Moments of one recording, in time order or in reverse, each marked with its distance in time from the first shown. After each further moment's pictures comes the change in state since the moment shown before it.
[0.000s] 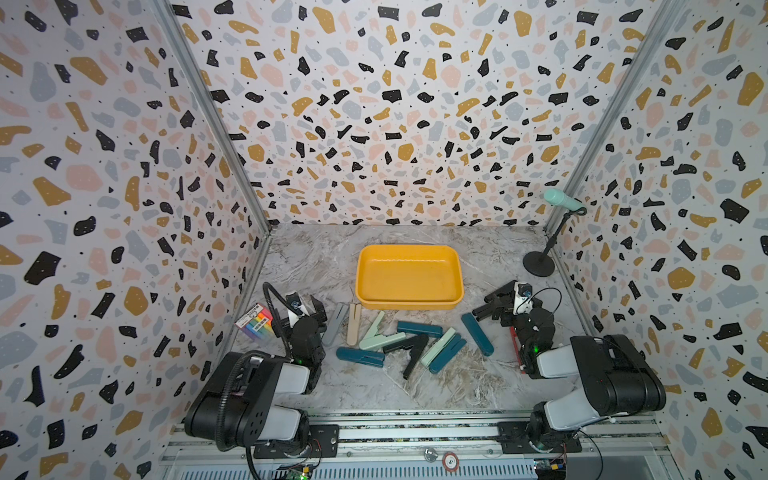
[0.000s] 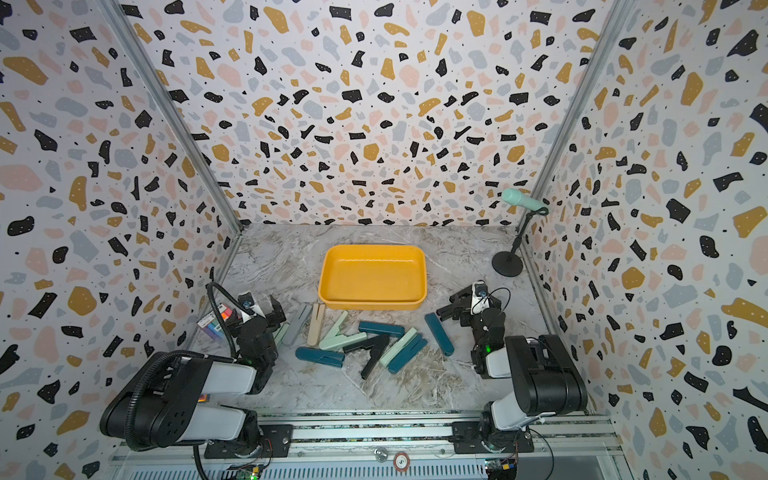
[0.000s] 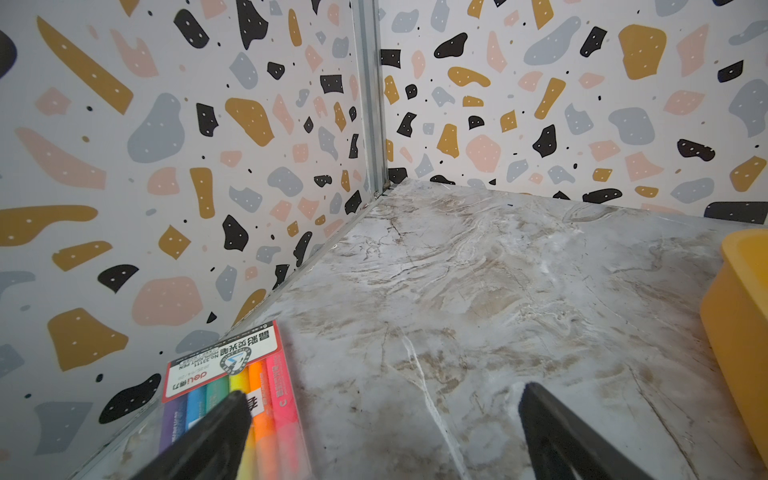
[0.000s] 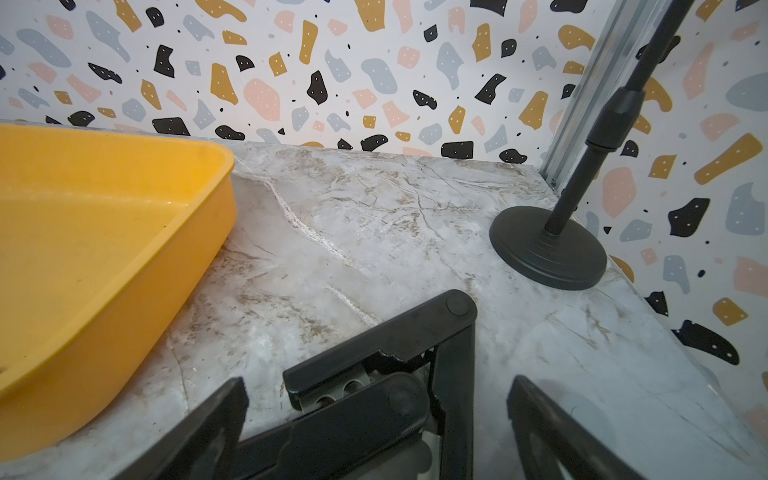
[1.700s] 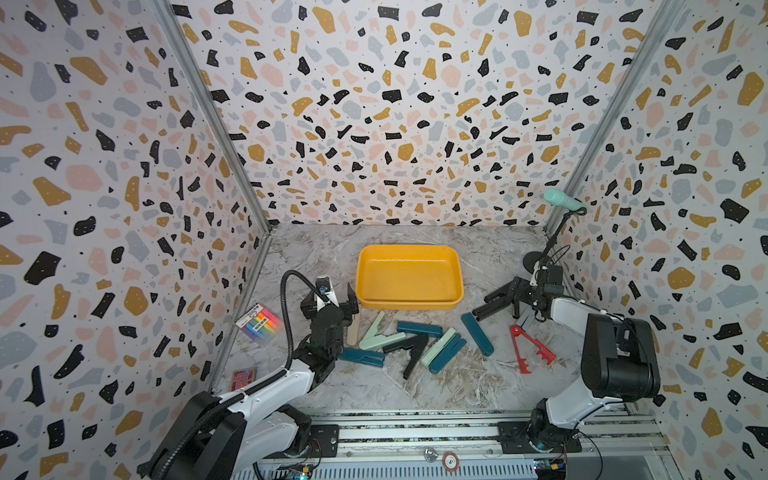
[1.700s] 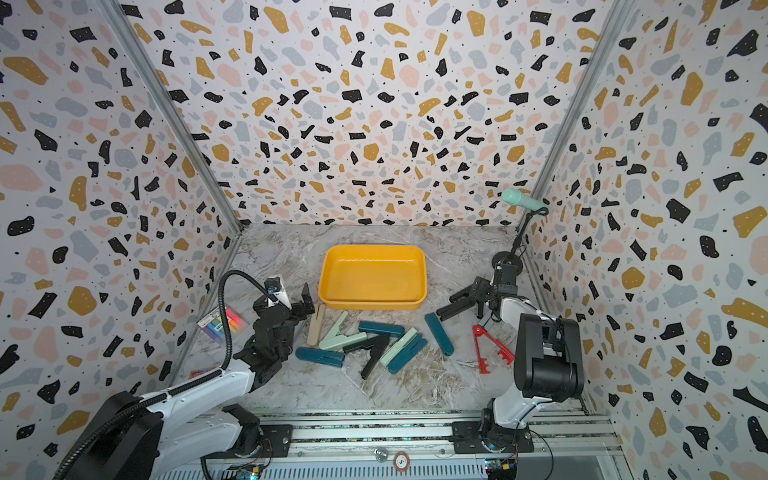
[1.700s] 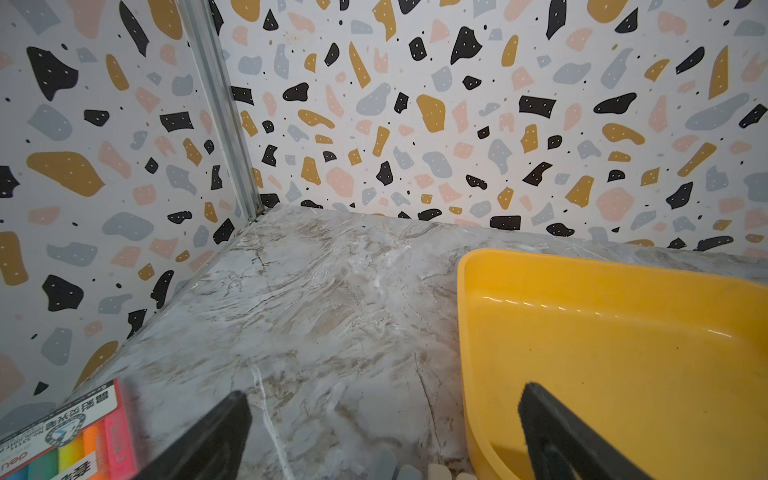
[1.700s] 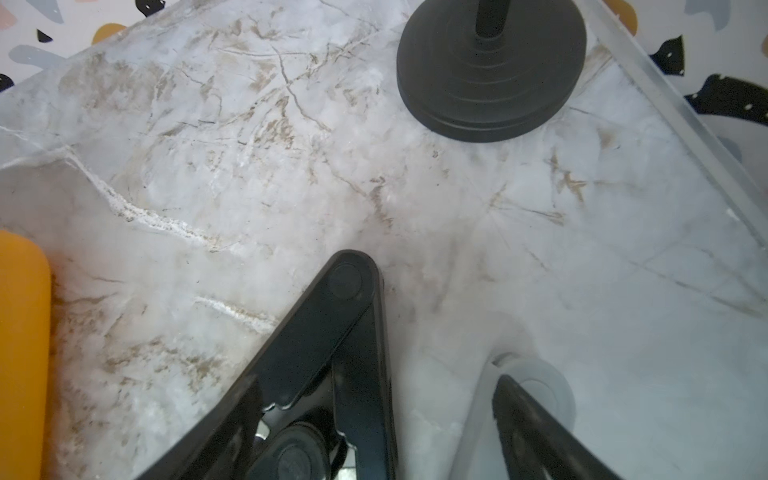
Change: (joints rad) left arm -0.319 -0.286 0.219 -0.541 0.011 -0.104; right arm -0.179 0.109 0.620 -1.098 -0.043 0.344
